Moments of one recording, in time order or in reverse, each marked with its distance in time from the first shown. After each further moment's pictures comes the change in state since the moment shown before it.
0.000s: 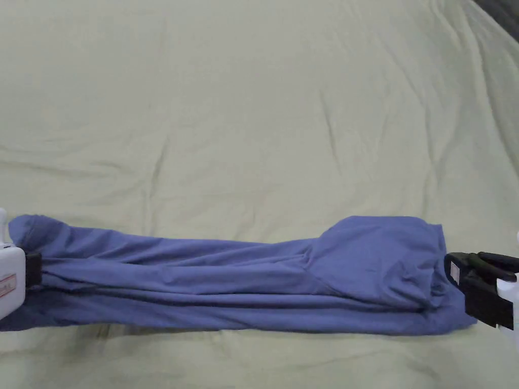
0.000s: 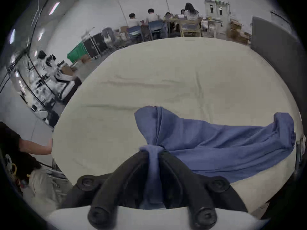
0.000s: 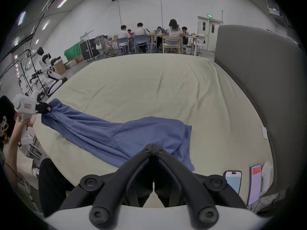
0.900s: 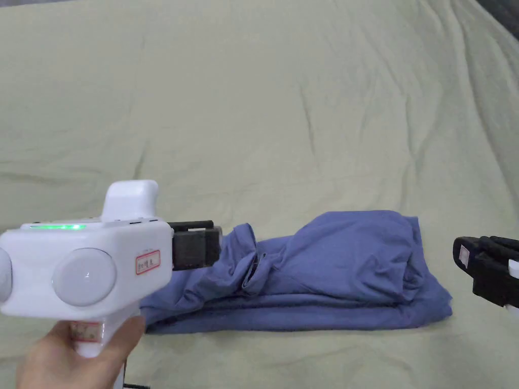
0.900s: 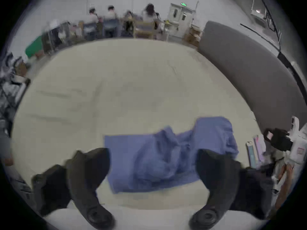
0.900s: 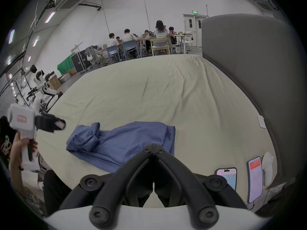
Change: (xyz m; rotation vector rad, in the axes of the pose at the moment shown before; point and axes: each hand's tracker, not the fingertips) left arm 0.150 0.028 0.047 0.043 -0.423 -0.033; right arm 0.050 -0.007 0.007 0.028 -0.017 -0.130
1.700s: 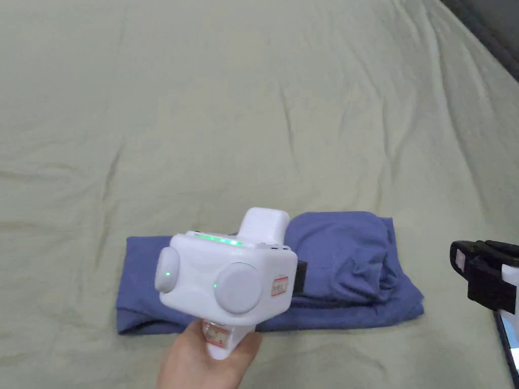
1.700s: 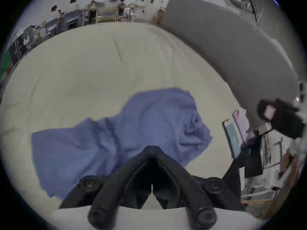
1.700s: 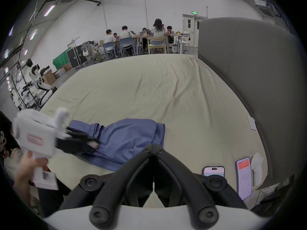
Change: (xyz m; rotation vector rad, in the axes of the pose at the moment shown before) left arm 0.122 -0.027 -0.050 -0.128 -0.338 -0.109; right arm 0.011 0.003 0.020 -0.011 -0.074 0.040
